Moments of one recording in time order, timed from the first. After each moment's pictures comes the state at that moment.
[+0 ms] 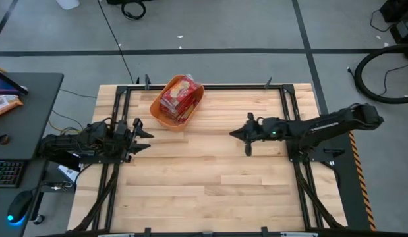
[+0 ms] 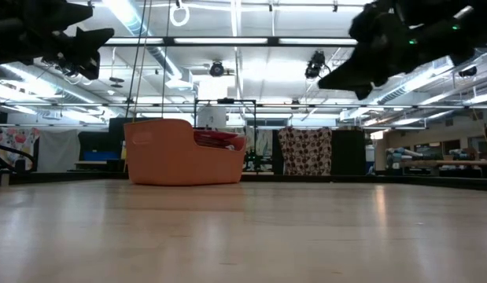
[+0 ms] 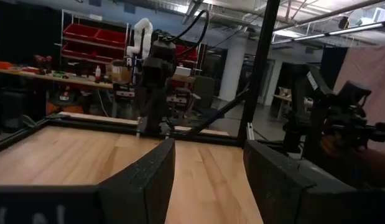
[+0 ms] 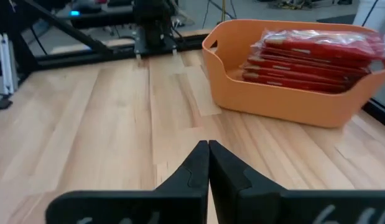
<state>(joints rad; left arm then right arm) 0.03 0.01 0.07 0.12 0.13 -0.21 0.01 1.05 0.40 0.34 0.16 0.11</state>
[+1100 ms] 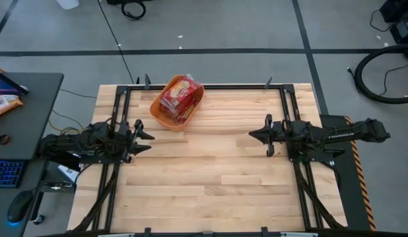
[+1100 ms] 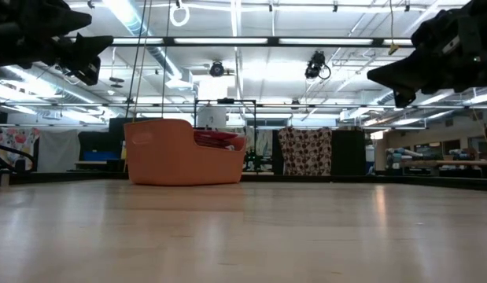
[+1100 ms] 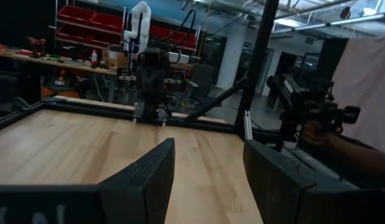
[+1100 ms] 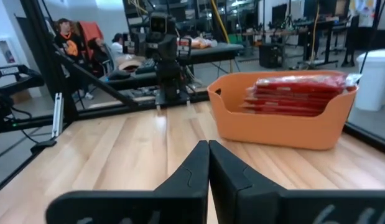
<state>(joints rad) 0.03 0.01 0.07 0.07 0.15 -0.22 -0.02 0.41 0.01 0.41 0.08 0.11</state>
